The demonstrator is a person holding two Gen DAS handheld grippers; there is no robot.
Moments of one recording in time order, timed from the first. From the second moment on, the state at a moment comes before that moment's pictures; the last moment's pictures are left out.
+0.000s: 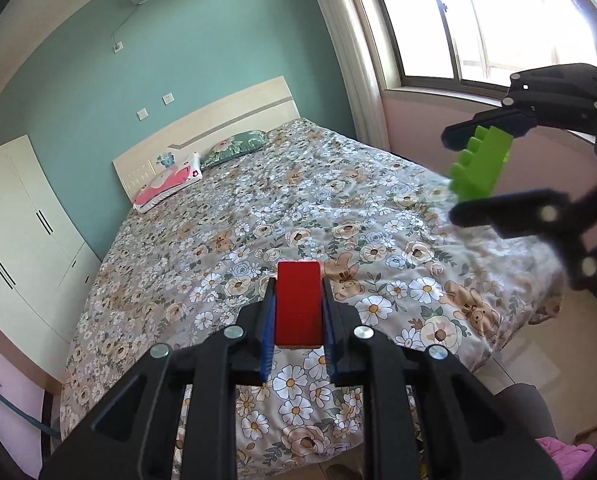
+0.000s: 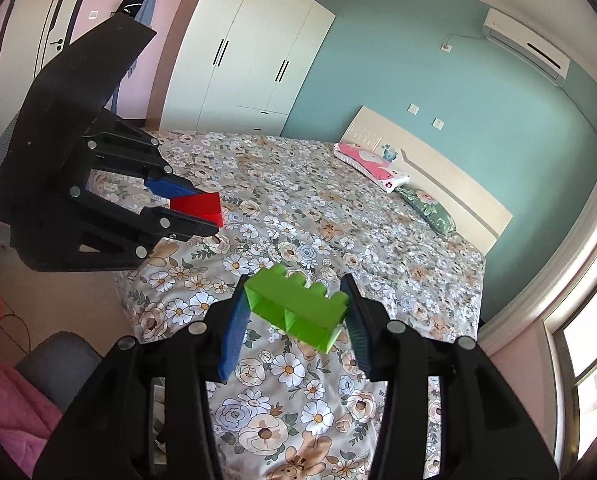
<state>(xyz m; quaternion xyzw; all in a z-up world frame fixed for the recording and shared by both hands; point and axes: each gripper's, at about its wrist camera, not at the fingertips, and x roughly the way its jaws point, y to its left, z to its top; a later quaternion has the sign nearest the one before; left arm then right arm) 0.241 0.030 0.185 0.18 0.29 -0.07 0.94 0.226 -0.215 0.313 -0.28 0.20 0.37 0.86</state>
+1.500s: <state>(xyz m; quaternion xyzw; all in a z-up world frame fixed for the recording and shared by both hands) 0.179 0.056 -0.035 0.10 0.48 -0.14 0.86 0.143 -0.222 0.121 -0.26 0.37 0.43 0.78</state>
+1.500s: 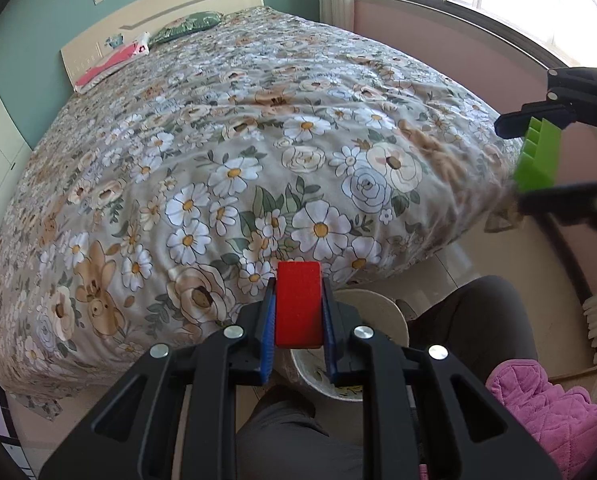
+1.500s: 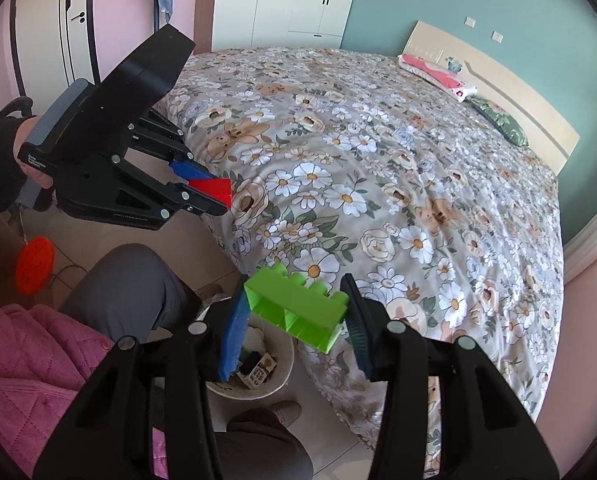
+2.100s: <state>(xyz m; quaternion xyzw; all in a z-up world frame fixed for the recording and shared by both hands) 0.180 0.042 -0.175 0.06 0.58 -0.16 0.80 0.150 -0.205 -0.039 -0.22 0.49 0.44 0.71</state>
